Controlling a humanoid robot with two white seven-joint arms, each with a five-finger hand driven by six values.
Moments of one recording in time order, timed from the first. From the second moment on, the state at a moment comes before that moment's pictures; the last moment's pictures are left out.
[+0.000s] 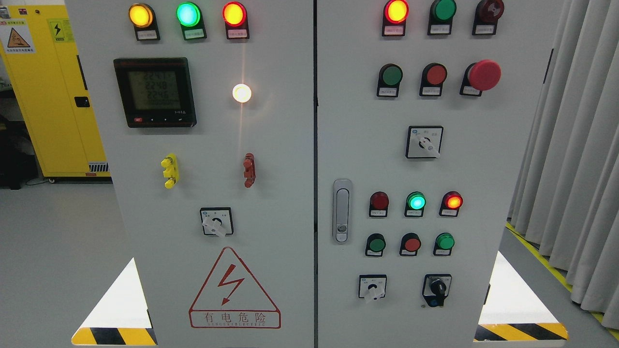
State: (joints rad) left arm 0.00 0.07 -0.15 0.00 0.09 -0.11 -0.01; right arm 0.03 -0.14 0.00 -0.11 0.00 0.04 0.24
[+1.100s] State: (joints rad) left arm 0.00 0.06 -0.15 0.00 0.09 -0.11 -0.01; right arm 0.13 -0.14 0.05 -0.44 0.05 -0.01 0.24
